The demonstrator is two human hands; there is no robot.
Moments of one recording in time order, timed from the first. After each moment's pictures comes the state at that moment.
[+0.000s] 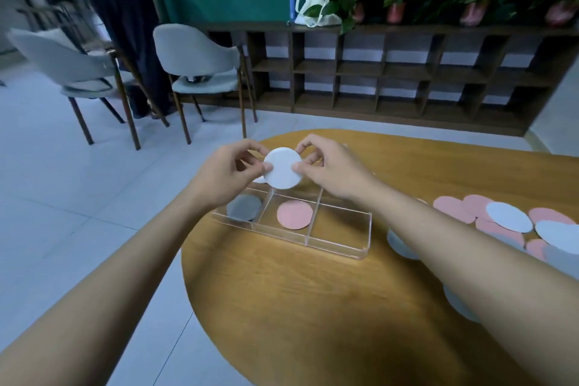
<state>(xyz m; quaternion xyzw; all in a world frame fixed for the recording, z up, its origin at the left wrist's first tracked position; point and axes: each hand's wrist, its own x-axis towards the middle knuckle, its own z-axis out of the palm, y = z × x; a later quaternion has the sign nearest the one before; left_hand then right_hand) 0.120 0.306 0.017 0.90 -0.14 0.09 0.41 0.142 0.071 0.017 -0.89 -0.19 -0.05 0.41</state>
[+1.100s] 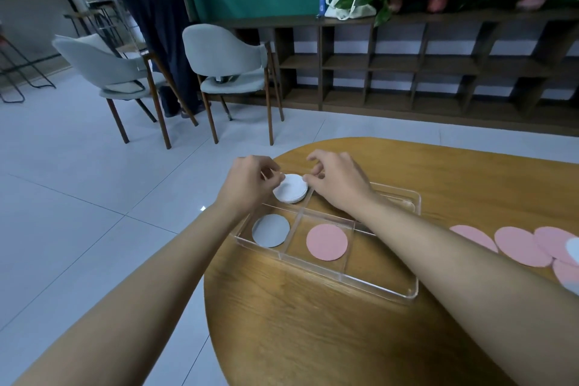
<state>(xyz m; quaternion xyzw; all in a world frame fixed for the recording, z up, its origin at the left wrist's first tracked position) 0.192 0.329 -0.016 0.95 -0.04 0.15 0.26 0.220 0.126 -0.022 -0.93 -0.15 -0.08 0.32</state>
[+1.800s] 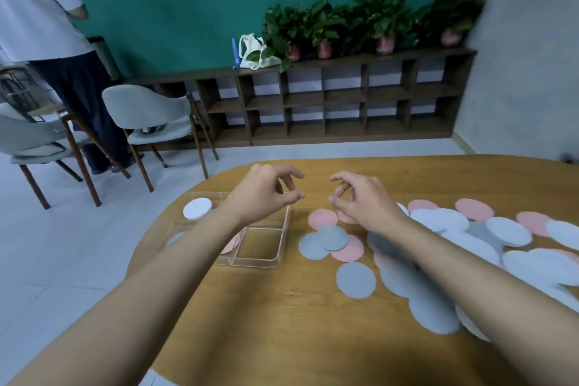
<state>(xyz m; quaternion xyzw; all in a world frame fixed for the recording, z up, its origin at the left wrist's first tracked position) 0.091 0.102 0.074 0.92 -0.30 0.08 0.24 0.061 -0.136 0.020 -0.92 -0.07 -0.14 0.36</state>
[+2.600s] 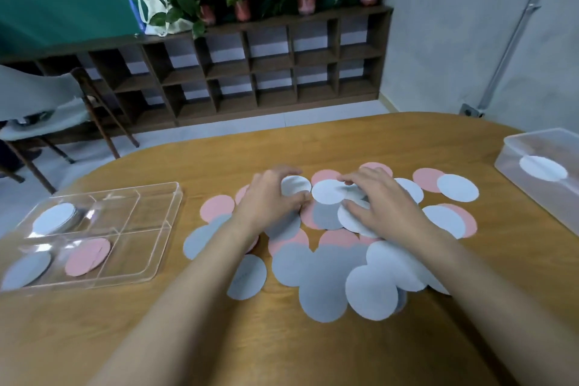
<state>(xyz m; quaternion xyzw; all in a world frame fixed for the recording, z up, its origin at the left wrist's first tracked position) 0.093 -0.108 -0.027 0.91 -0.28 0.00 0.31 -0.012 -0.328 -0.045 -0.96 0.01 -0.15 0.22</state>
